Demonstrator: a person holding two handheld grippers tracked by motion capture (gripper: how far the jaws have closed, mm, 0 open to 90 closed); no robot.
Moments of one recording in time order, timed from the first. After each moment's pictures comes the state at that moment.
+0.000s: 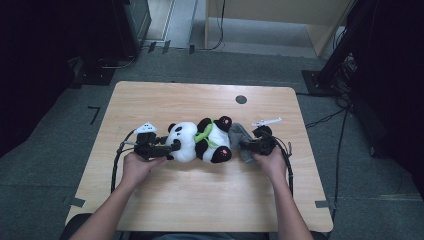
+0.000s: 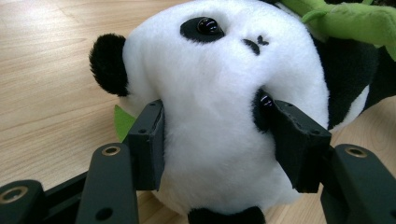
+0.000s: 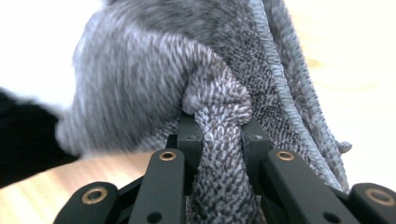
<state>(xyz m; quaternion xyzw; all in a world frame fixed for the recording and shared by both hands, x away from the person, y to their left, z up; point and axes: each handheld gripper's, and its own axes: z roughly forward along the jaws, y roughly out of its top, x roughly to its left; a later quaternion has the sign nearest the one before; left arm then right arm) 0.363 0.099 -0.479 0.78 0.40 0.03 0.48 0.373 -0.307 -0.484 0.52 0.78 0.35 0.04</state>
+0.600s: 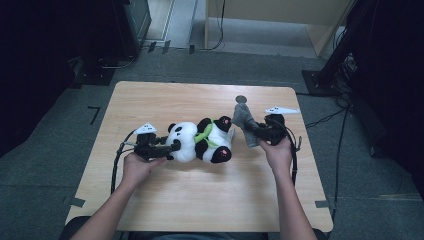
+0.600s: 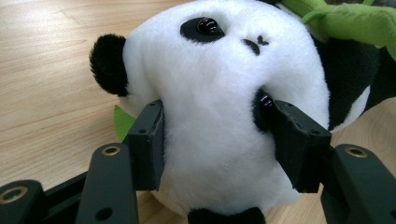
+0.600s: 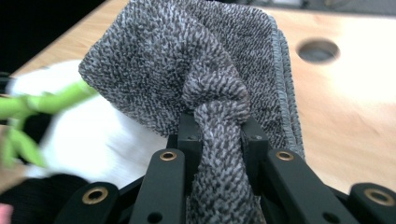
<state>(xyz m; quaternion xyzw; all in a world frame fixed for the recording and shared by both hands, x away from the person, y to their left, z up) 0.363 0.099 -0.481 0.78 0.40 0.03 0.48 0.366 -0.311 -0.420 0.49 0.73 0.46 0.12</state>
